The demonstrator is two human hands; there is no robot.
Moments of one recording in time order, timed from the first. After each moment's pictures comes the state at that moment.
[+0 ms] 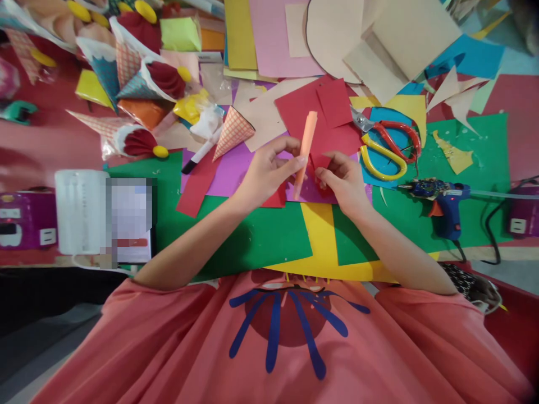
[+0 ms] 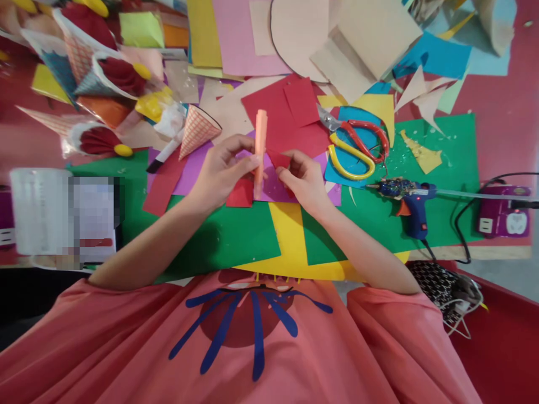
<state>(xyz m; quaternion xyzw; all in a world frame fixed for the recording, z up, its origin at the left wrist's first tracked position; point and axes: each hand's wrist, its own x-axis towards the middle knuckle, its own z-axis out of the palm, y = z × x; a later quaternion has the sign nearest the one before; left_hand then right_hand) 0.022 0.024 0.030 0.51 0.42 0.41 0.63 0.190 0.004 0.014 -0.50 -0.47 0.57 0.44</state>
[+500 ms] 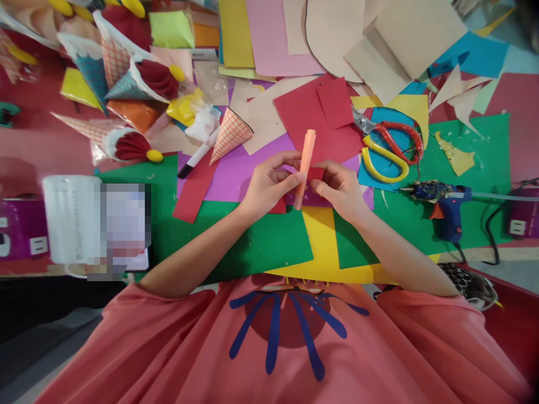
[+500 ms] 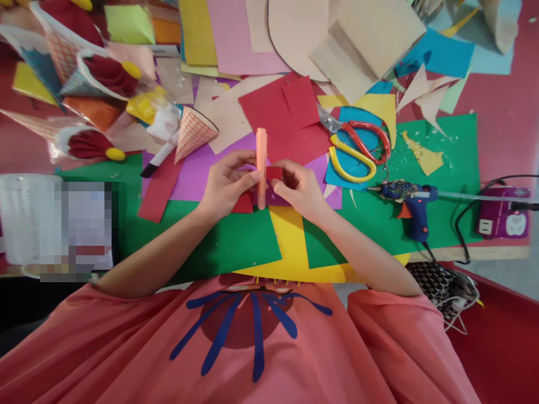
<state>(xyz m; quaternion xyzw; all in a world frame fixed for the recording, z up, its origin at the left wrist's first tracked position) 0.021 0.010 0.006 0.44 0.41 0.42 0.68 0.191 -0.002 0.013 -0.49 -0.52 0.59 0.38</state>
